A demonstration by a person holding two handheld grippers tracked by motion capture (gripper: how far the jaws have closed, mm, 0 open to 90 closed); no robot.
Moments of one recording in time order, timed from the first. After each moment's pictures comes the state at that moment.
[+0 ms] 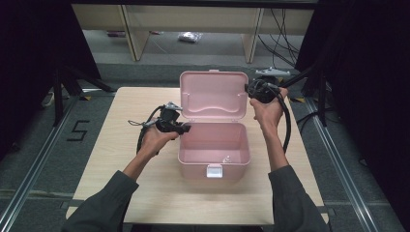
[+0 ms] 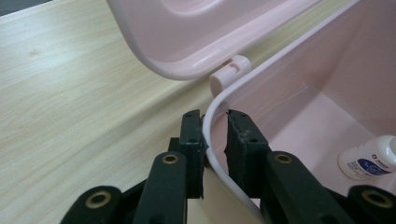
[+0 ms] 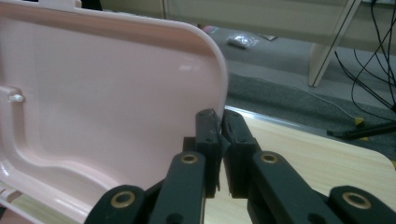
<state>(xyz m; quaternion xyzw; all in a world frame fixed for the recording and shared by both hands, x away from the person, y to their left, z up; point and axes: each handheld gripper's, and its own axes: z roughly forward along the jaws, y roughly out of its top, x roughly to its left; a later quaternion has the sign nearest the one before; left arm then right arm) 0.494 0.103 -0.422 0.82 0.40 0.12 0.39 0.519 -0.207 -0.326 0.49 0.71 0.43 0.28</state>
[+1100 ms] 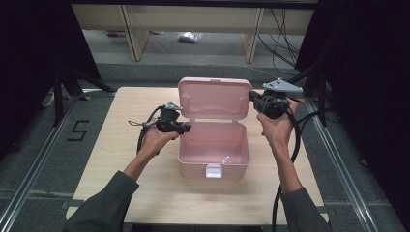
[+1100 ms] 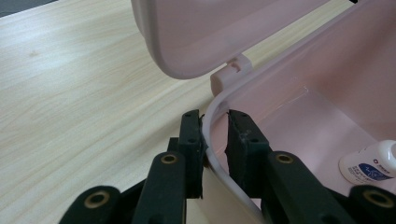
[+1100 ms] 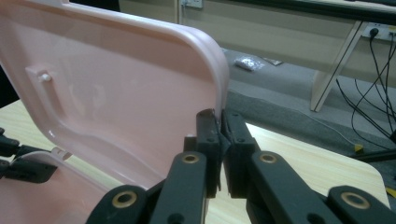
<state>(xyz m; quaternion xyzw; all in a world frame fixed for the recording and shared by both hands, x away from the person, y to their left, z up) 0.494 0.103 -0.424 0.82 0.40 0.12 0.40 0.461 -0.217 -0.321 0.44 0.71 0.46 0.31</state>
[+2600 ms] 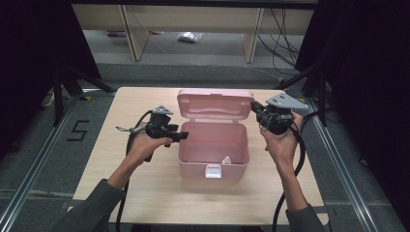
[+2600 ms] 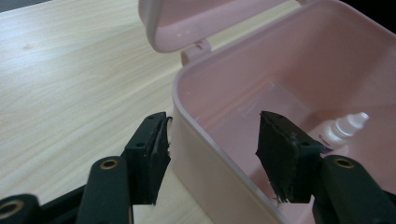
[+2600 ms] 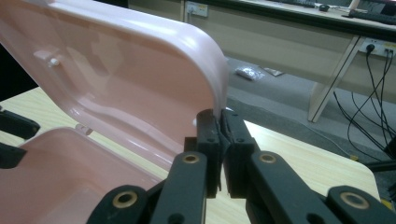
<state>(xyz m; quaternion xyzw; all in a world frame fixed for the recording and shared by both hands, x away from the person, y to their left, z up) 0.455 0.126 -0.406 0.81 0.39 0.09 0.43 0.422 -0.221 -0.330 0.41 0.71 0.47 0.33</state>
